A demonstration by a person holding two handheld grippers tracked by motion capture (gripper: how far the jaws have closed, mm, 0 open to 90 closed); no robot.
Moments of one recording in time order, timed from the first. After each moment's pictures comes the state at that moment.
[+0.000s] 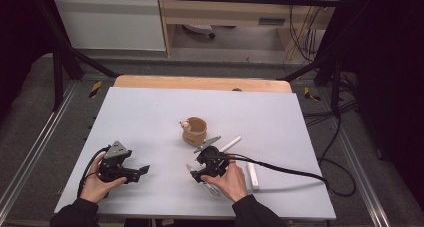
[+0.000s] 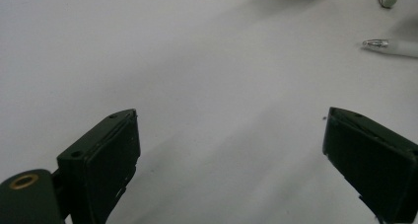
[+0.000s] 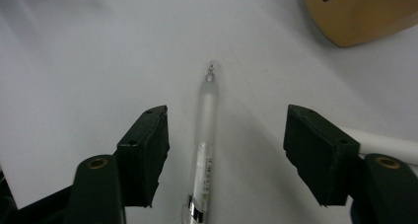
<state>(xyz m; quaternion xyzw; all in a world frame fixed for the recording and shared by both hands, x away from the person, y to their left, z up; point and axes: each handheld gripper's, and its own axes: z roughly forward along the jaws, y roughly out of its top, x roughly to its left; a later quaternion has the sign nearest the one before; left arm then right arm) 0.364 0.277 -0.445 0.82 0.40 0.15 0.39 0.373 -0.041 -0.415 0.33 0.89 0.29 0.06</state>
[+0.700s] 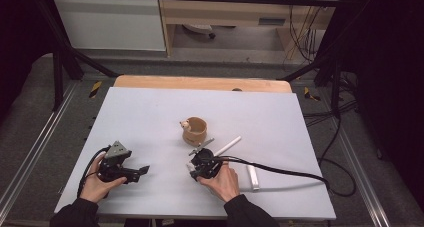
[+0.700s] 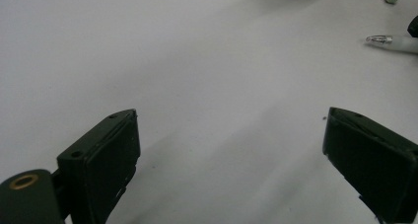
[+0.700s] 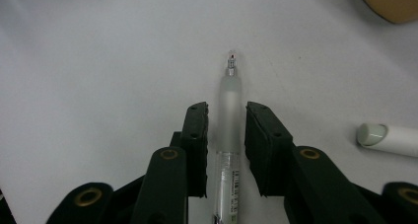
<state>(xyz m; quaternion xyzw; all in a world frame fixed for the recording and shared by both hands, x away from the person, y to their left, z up) 0.365 0.277 -0.446 0.82 0.40 0.15 0.39 0.374 -0.027 -0.431 0.35 0.90 0.27 0.04</state>
